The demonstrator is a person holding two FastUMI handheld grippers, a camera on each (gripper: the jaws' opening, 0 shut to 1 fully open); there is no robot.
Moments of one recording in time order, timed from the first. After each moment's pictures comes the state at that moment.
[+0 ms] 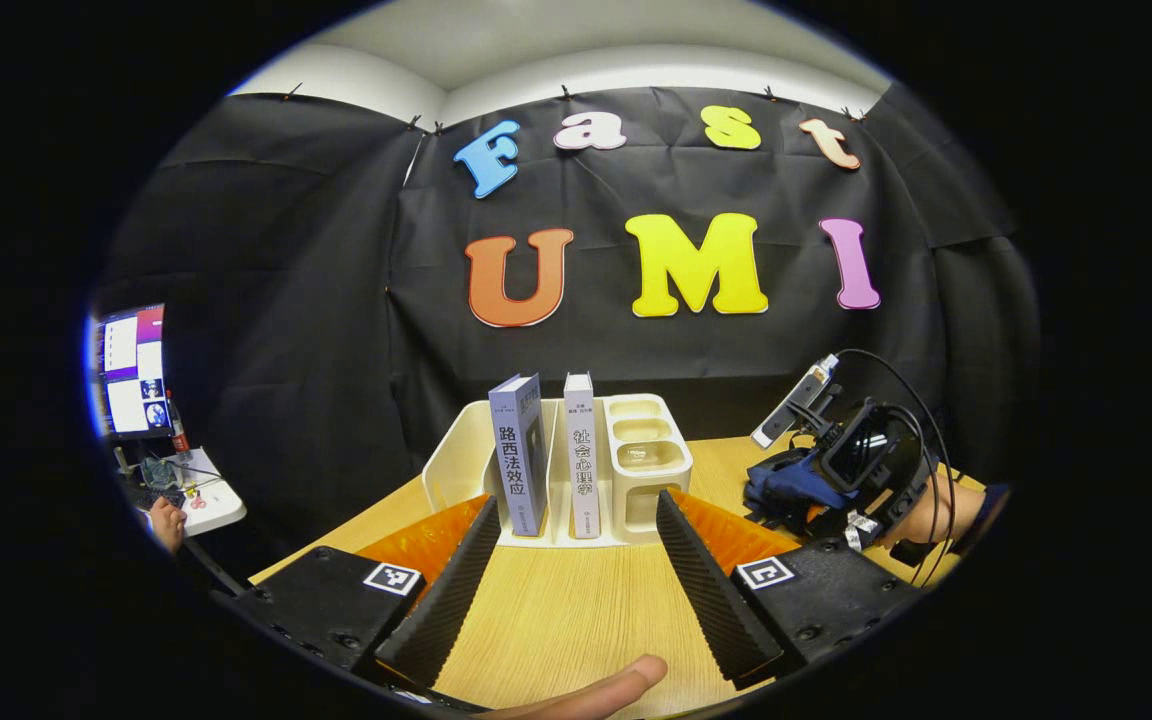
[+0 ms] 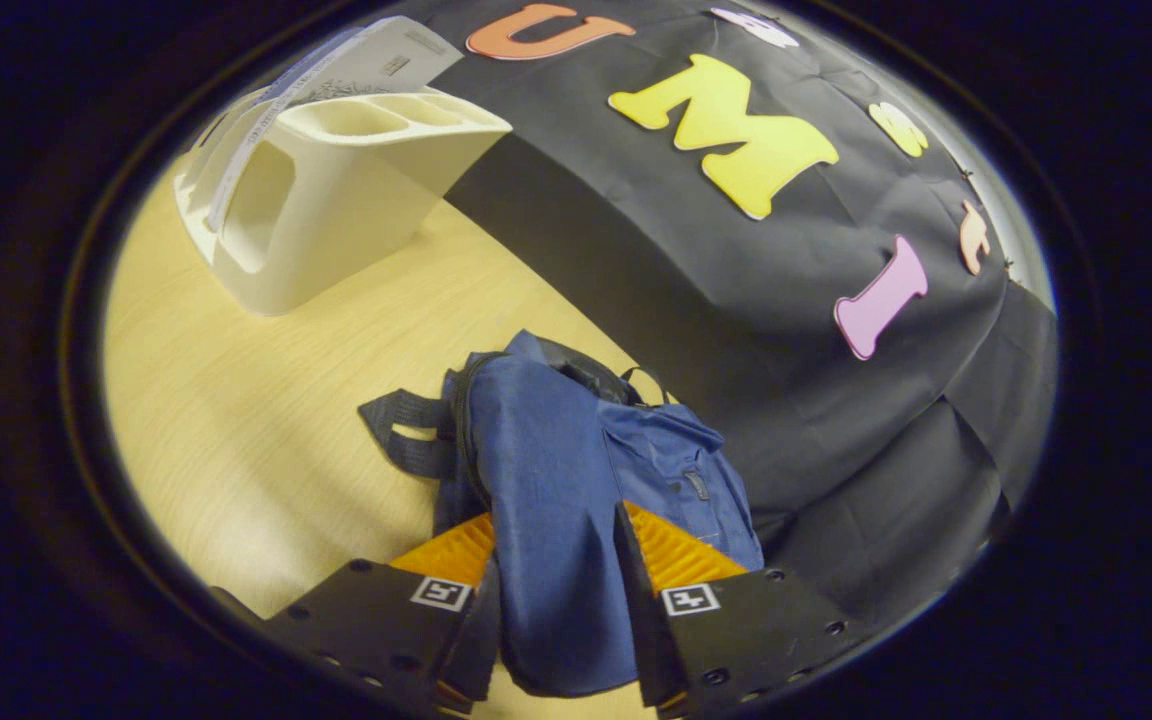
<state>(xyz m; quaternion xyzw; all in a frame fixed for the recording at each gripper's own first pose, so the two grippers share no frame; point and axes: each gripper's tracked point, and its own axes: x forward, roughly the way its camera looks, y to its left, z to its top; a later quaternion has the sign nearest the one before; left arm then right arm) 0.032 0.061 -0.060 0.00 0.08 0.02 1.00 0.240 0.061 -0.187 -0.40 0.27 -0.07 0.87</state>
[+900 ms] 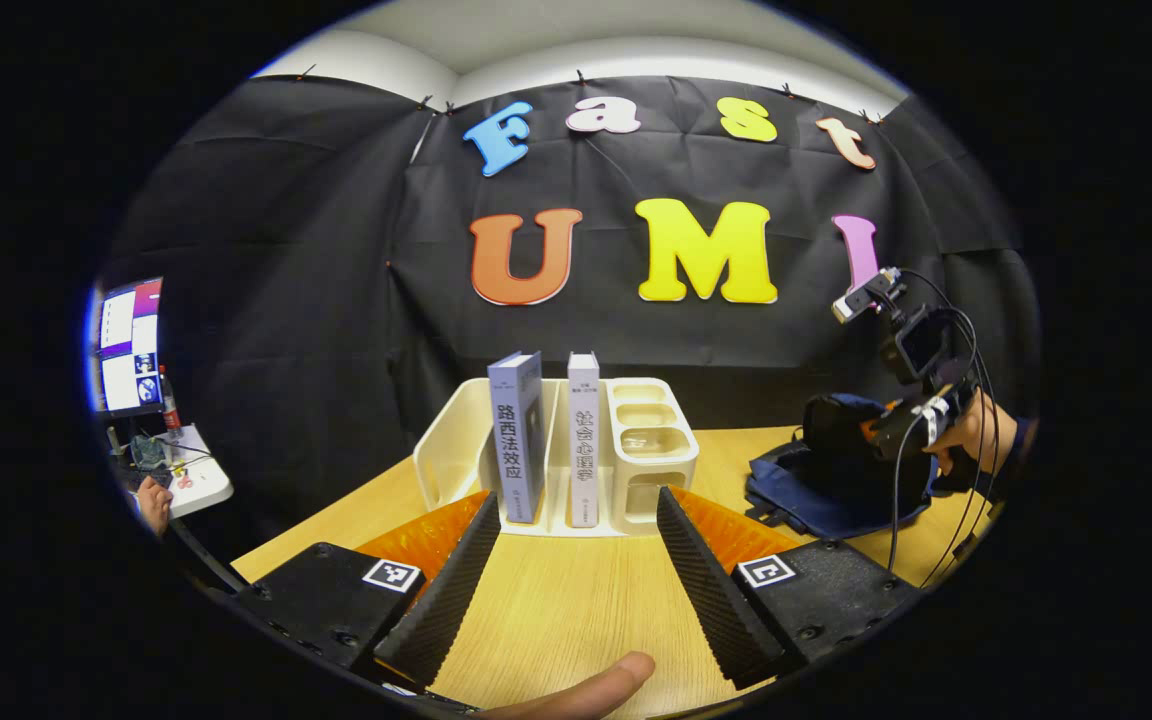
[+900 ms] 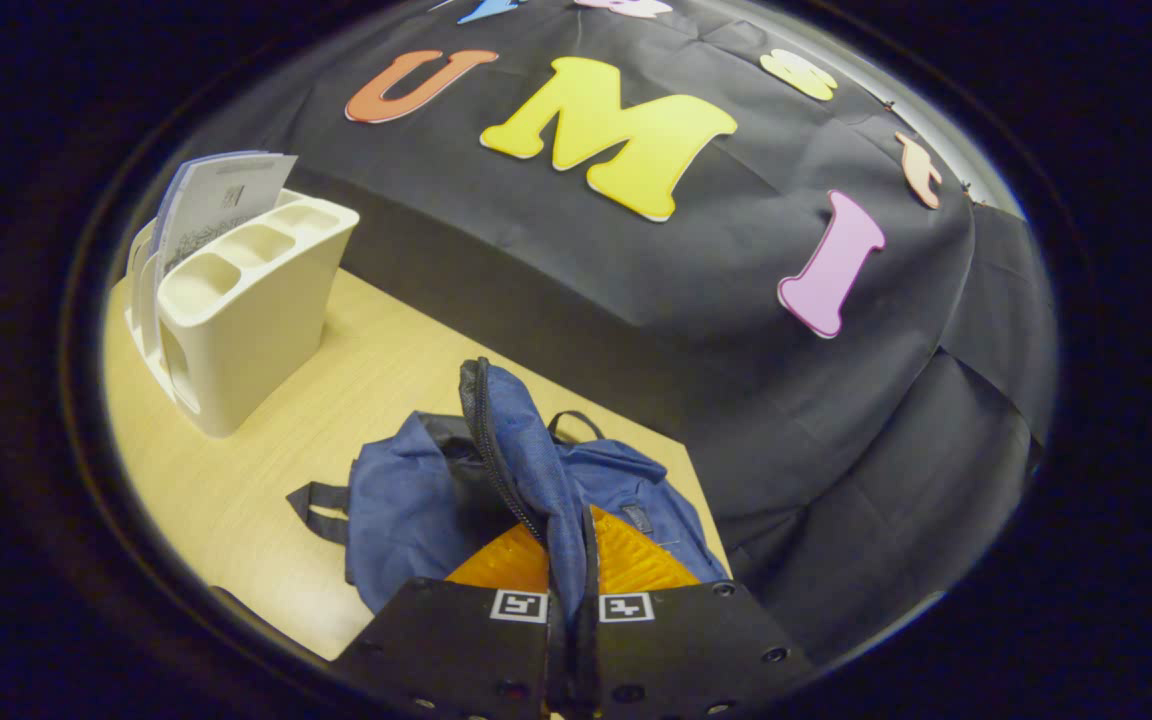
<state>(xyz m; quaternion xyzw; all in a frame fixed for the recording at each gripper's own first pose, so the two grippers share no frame) 0.044 0.061 -0.086 -0.03 0.12 0.01 0.99 0.275 0.002 -0.072 -0.30 0.21 -0.07 0.93</state>
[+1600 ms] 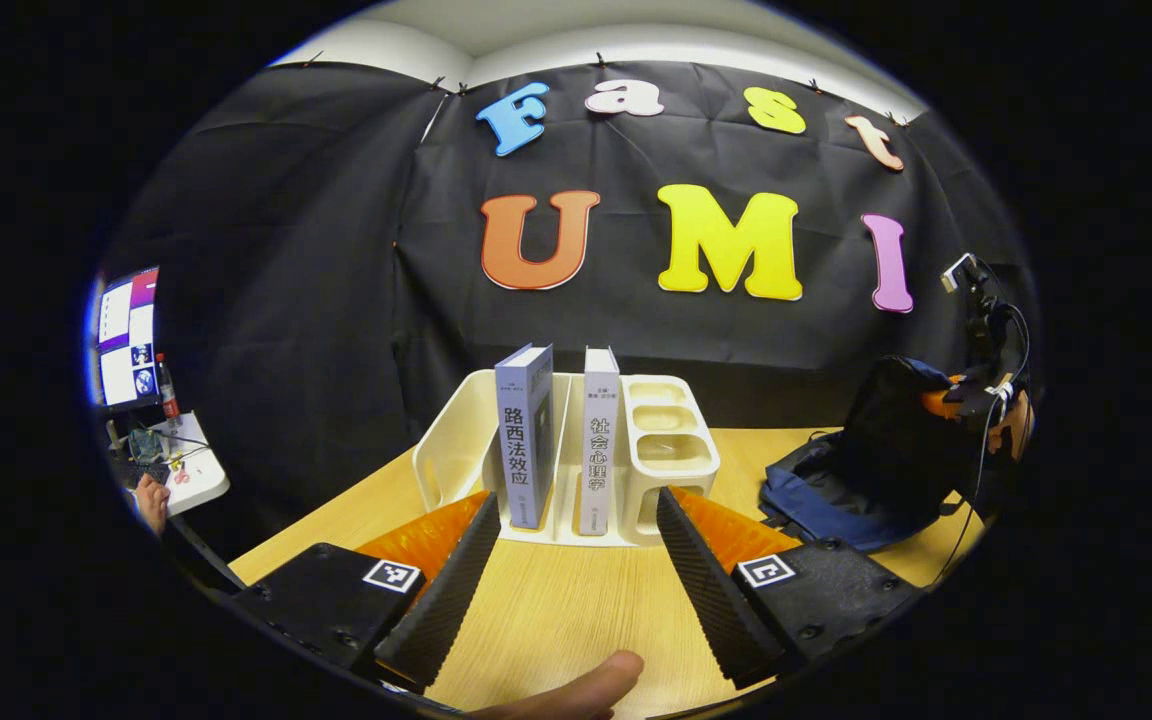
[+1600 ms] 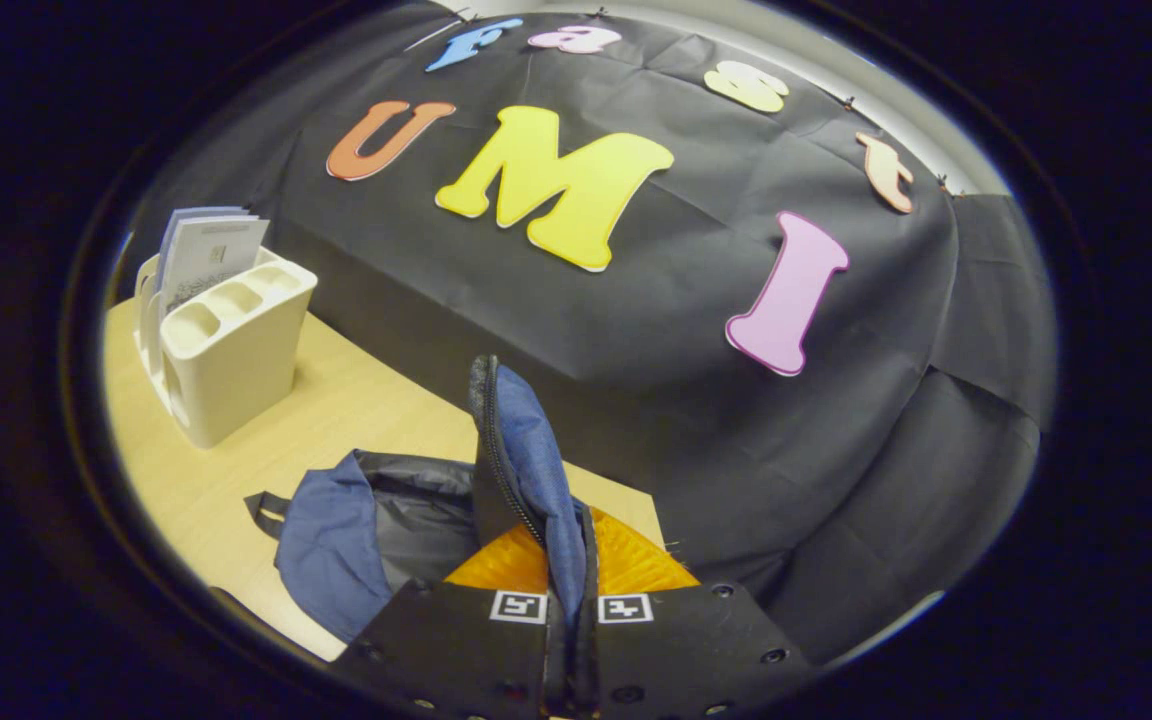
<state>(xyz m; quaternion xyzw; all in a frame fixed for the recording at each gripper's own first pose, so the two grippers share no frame) 0.083 0.072 -0.064 -0.04 0.14 0.03 0.99 0.287 -0.067 -0.014 -0.27 0.15 -0.01 0.95</state>
